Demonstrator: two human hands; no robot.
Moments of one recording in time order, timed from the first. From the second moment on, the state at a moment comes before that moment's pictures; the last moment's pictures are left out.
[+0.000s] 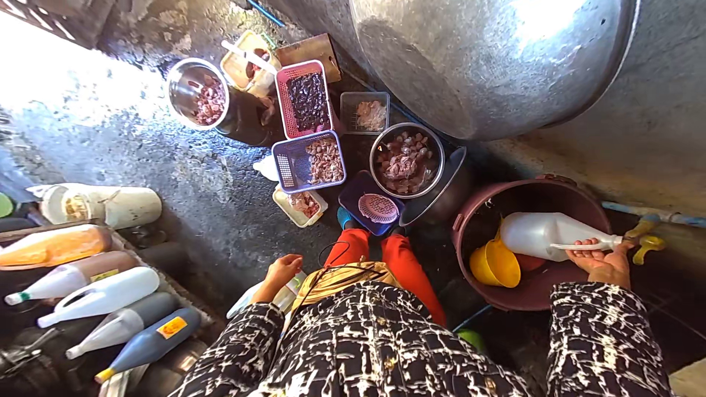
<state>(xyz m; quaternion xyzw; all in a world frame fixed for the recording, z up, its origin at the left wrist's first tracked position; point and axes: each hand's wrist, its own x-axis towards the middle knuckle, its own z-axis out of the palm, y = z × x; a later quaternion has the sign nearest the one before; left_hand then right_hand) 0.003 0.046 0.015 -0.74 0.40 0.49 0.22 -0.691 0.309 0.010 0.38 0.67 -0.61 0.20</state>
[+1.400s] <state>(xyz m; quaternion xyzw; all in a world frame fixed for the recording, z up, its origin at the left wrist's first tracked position) 0.001 0.039 0.015 -0.73 0.42 0.49 0.23 -0.691 0.309 0.010 0.38 0.69 -0.58 0.21</state>
